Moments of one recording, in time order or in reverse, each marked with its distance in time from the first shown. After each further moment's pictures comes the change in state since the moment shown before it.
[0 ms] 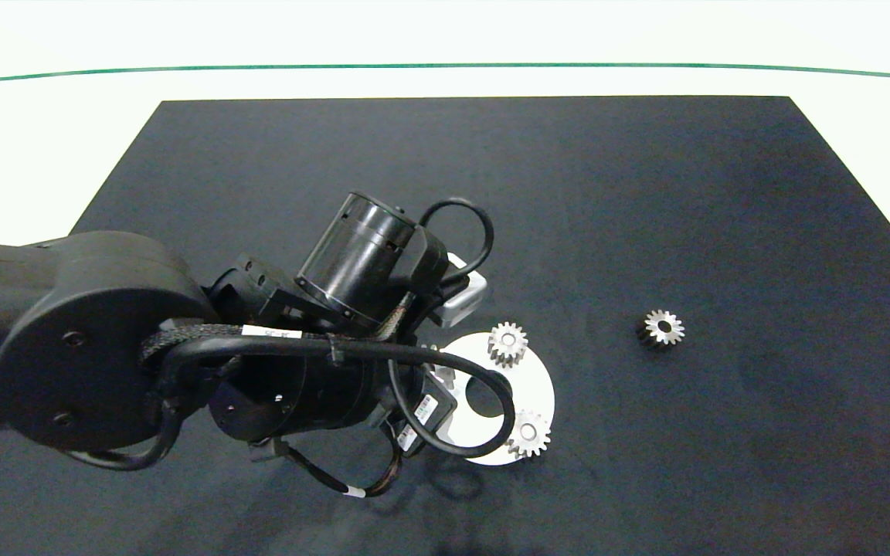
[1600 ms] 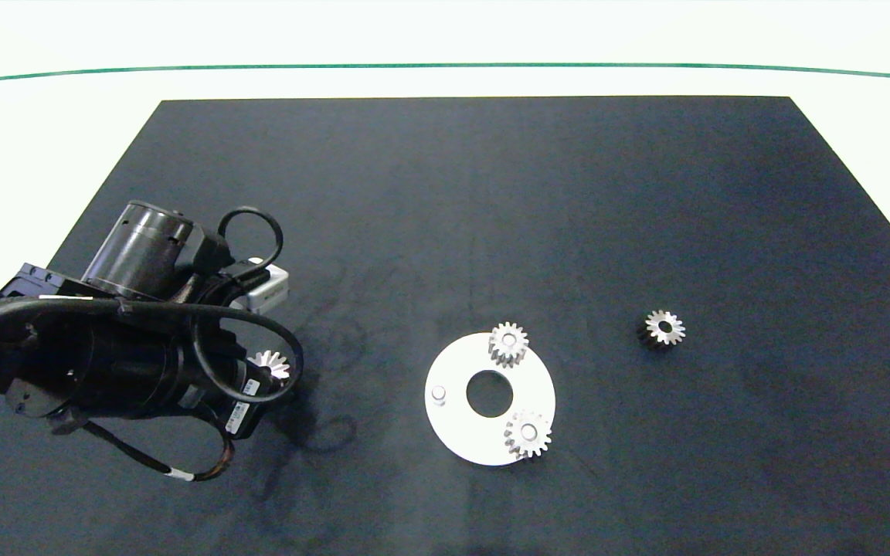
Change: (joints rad) left arm 0.437 -0.179 0.254 0.014 -0.117 0.001; right arm -0.032 0.001 0.041 0.001 -0.016 0.003
